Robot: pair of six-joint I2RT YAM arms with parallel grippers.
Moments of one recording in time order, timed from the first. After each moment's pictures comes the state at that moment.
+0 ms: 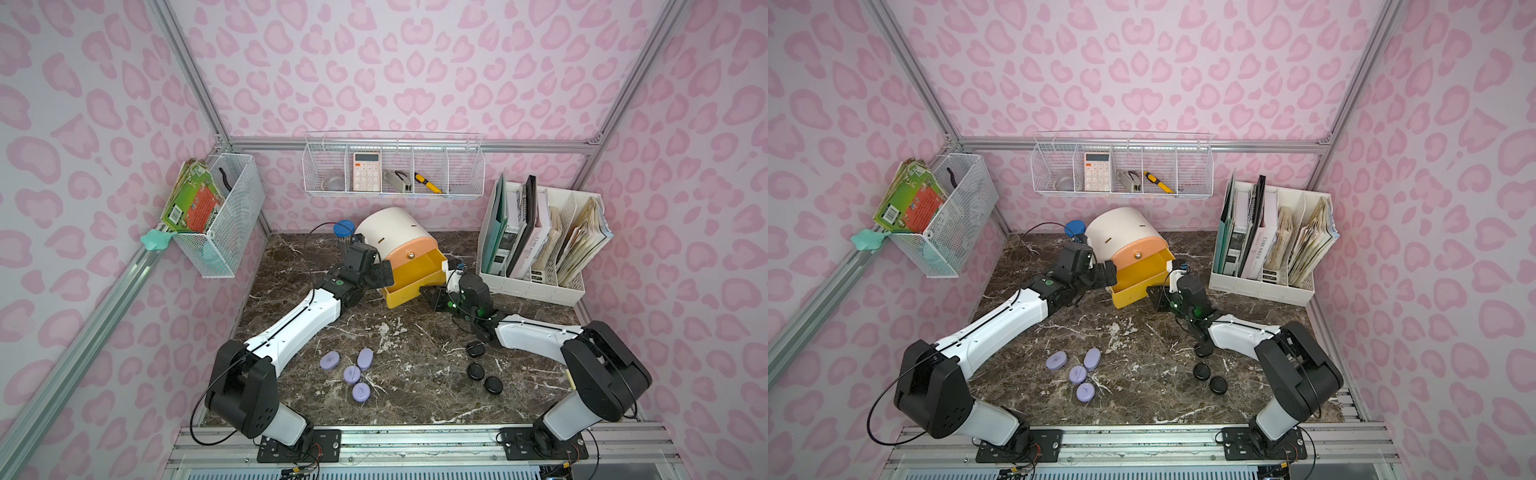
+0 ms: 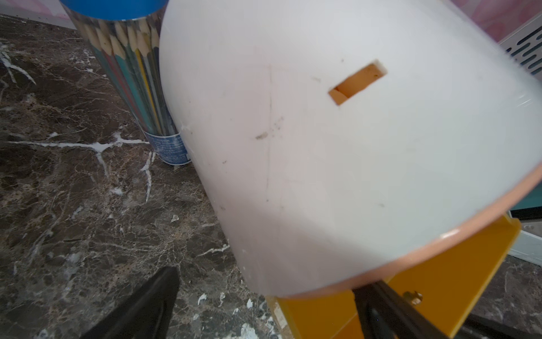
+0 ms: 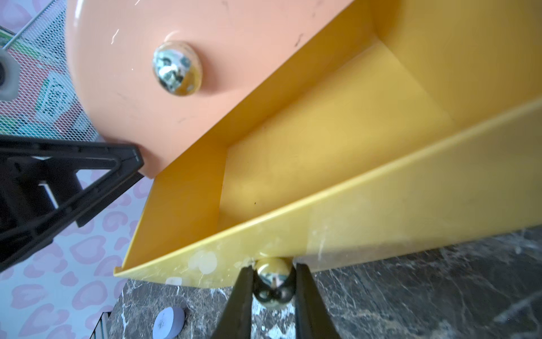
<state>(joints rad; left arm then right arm) -0.47 1.51 1.19 -0.36 -0.19 -0.48 0.64 1.57 0.75 0.47 -0.20 0.66</state>
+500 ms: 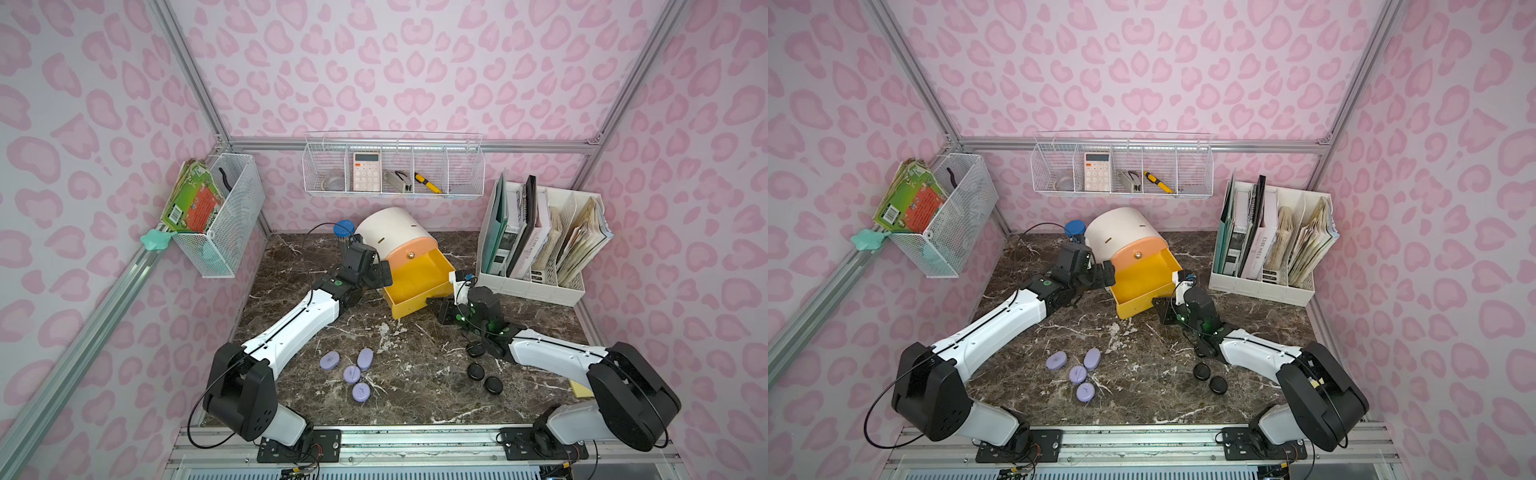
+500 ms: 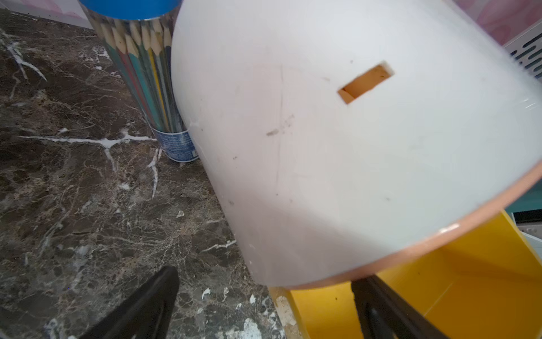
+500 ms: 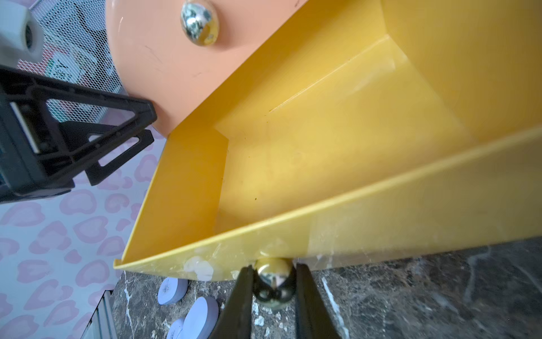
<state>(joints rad) -0.47 1.50 1.19 -0.38 -0.20 -0.49 0.67 1.42 0.63 0.42 -0.17 0.65</state>
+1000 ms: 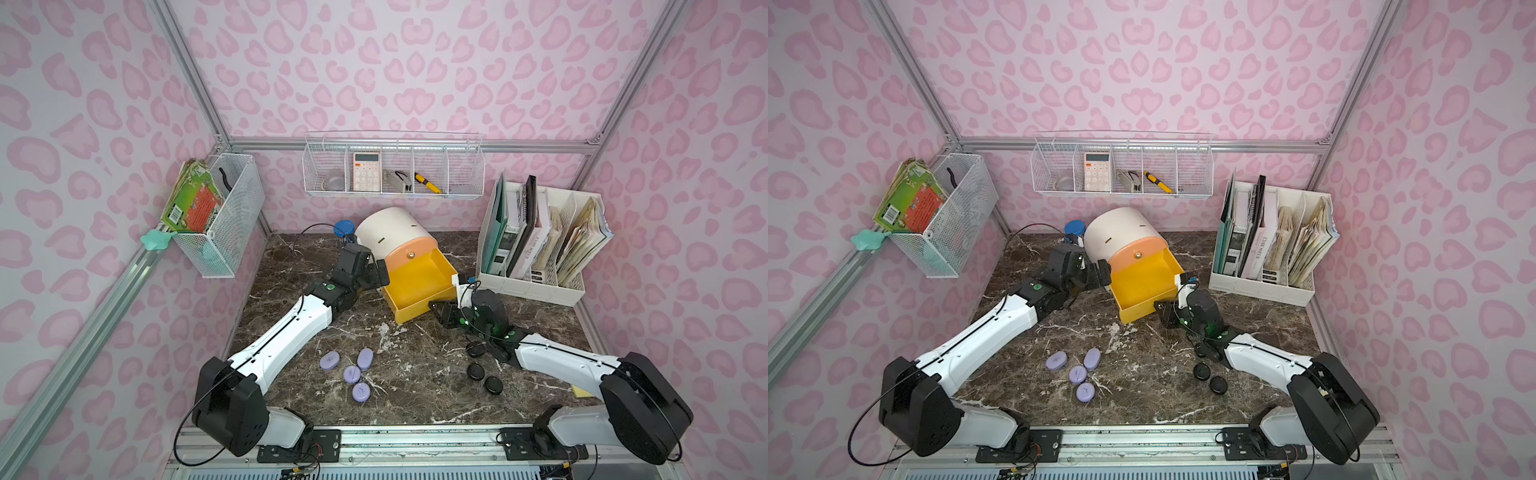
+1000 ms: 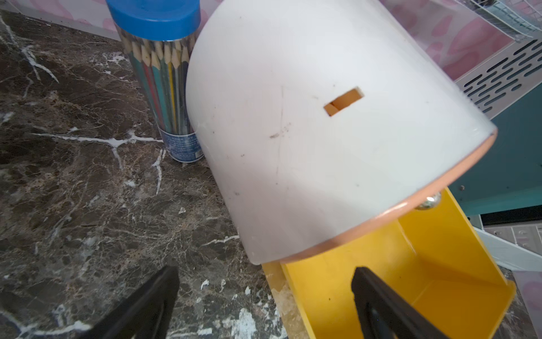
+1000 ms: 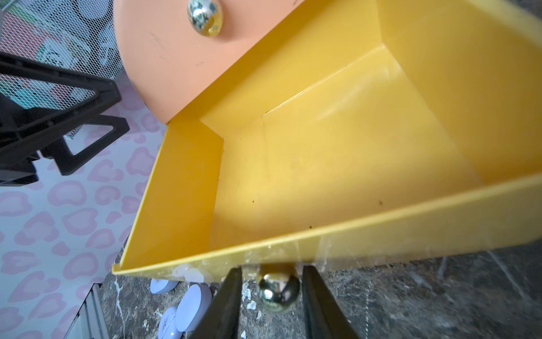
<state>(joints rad) -0.47 1.39 1.16 -0.42 -0.19 -0.53 0.67 1.35 0.61 0.35 -0.15 0.60</state>
